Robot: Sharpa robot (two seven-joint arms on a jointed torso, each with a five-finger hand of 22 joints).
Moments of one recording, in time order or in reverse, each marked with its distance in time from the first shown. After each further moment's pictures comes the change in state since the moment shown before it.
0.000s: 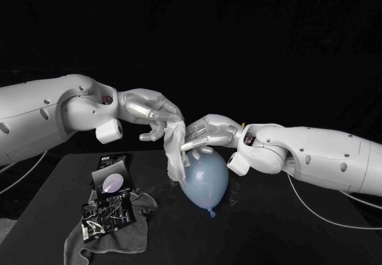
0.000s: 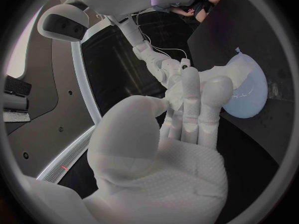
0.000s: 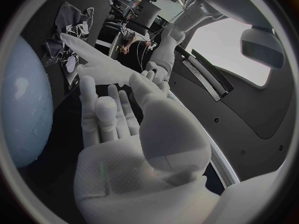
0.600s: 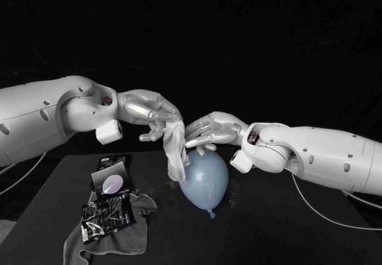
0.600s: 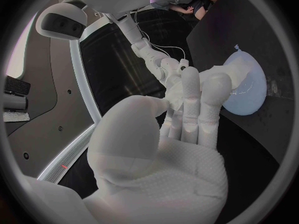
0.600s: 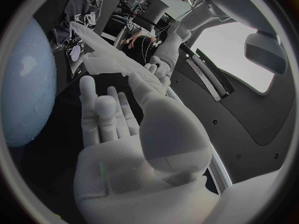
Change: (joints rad) left arm -0.001 0.000 0.000 -0.008 0.001 -0.015 -0.008; left_hand 0.000 0.000 0.006 0.000 0.001 -0.003 0.003 0.008 -0.008 0.000 0.000 0.000 0.000 0.000 0.000 -0.004 -0.009 0.006 0.004 -0.004 -0.027 -0.031; right arm 0.003 -0.018 0.003 -0.011 -0.031 -0.044 0.008; right_hand 0.016 -0.015 0.031 0.008 0.000 -0.037 -0.008 -0.012 0.000 -0.055 0.007 0.000 0.001 -0.030 0.007 -0.021 -0.016 0.002 -0.007 0.007 -0.009 -0.013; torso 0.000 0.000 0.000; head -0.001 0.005
